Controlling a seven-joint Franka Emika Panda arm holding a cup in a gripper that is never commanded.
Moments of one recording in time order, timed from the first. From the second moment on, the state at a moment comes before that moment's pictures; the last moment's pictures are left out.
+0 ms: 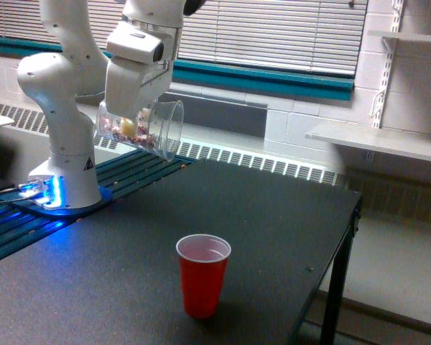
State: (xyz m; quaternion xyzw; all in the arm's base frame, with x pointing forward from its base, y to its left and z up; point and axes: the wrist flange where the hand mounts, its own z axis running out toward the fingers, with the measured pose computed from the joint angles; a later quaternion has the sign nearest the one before) arm 0.431 -0.285 0.435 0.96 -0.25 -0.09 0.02
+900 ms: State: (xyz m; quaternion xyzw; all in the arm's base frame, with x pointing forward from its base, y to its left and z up) arm 0.434 -0.280 0.436 0.96 -0.24 -0.10 0.02
